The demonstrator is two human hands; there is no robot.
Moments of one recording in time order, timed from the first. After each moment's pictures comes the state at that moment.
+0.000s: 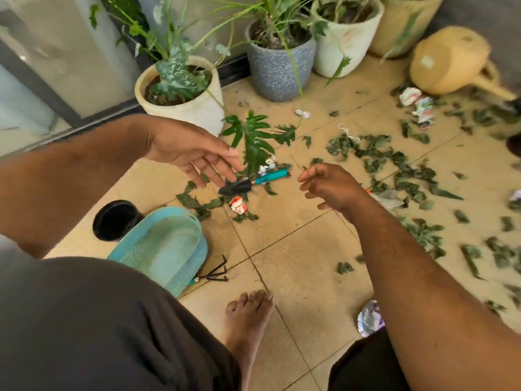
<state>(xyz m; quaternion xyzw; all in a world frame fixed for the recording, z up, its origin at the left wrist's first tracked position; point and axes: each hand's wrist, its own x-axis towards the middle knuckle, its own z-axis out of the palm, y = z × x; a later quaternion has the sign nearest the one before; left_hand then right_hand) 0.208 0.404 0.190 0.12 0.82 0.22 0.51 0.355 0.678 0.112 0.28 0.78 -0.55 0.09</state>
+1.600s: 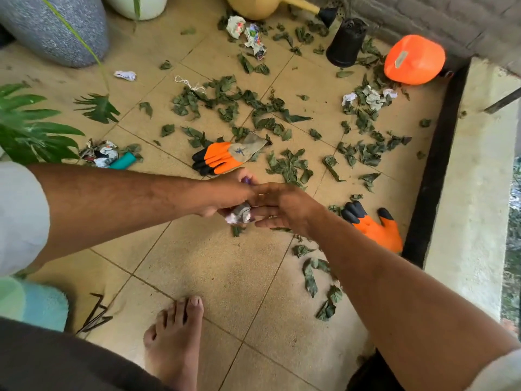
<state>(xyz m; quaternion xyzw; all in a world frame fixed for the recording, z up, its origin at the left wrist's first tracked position) 0.372 0.678 0.032 0.27 0.70 0.22 0.62 0.537 0.748 0.027 0.46 0.45 -0.76 0.03</state>
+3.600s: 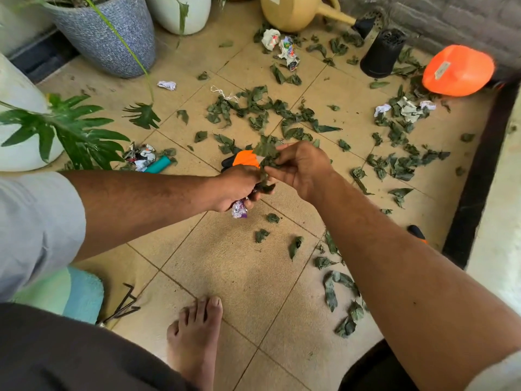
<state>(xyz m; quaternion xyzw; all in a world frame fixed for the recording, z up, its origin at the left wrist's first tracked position) 0.462 0.481 -0.073 0.12 0.82 0.15 0.54 0.460 0.782 0.067 0.53 0.34 -0.76 -0.17</state>
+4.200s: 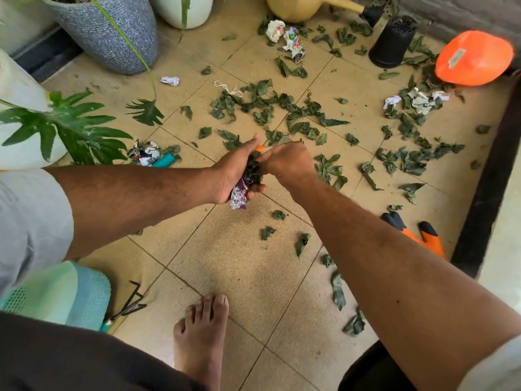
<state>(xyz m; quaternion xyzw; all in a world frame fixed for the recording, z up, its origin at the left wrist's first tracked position) 0.459 0.482 -0.100 0.15 0.79 0.17 0.57 0.436 0.770 0.035 0.52 0.67 -0.52 -0.07</state>
